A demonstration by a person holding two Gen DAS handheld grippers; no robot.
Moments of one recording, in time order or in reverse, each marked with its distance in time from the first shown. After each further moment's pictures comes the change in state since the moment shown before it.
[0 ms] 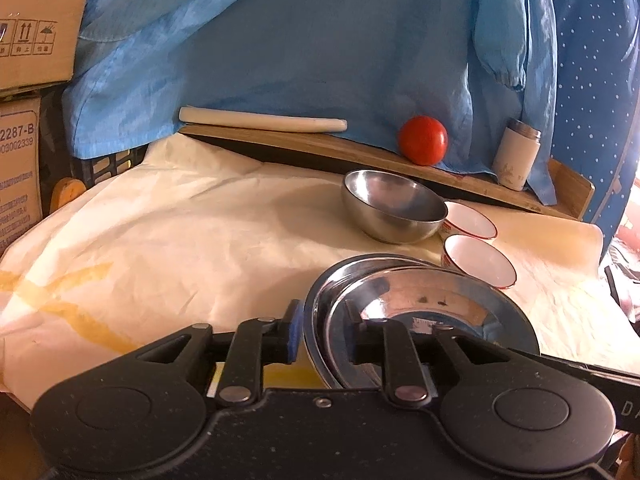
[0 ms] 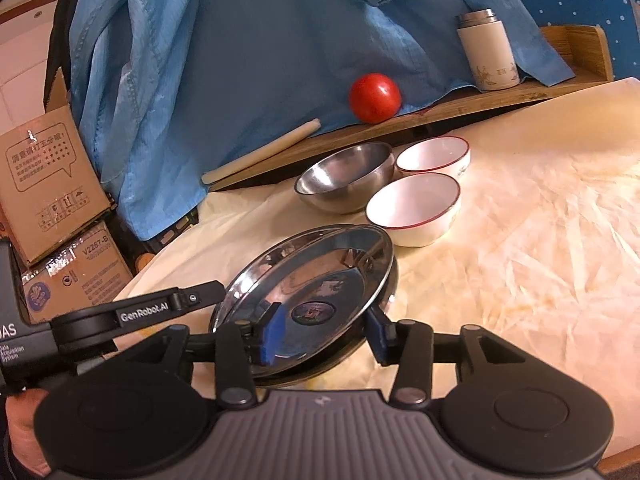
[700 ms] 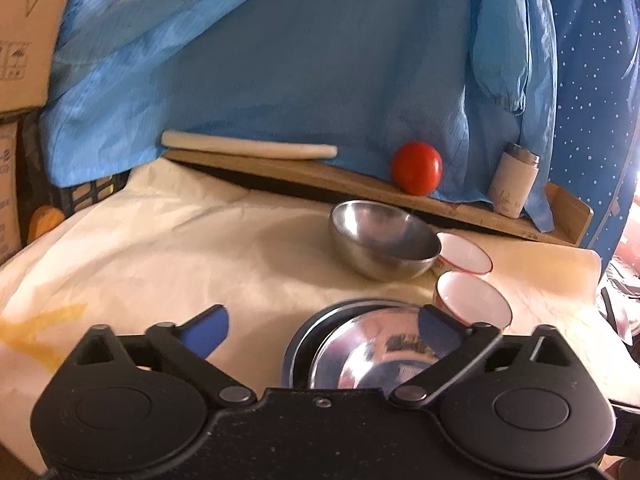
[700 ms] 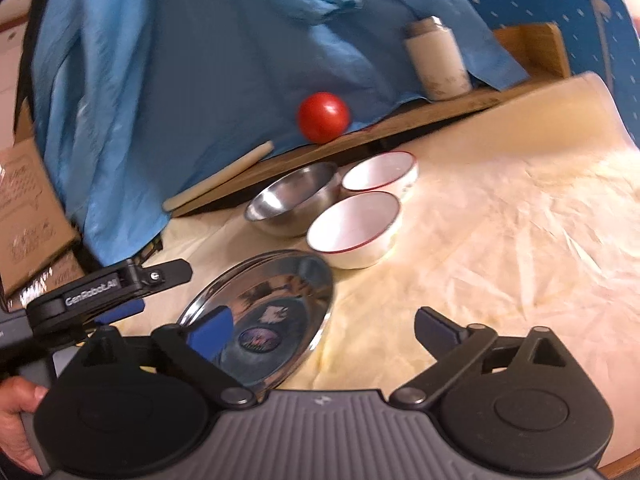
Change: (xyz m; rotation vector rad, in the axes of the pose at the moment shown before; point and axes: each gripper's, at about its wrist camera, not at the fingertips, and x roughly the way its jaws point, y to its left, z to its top) left arm 0.019 -0.012 0.023 0.003 -0.057 -0.022; right arm -0.003 -0.035 0.010 0.077 -0.047 -0.065
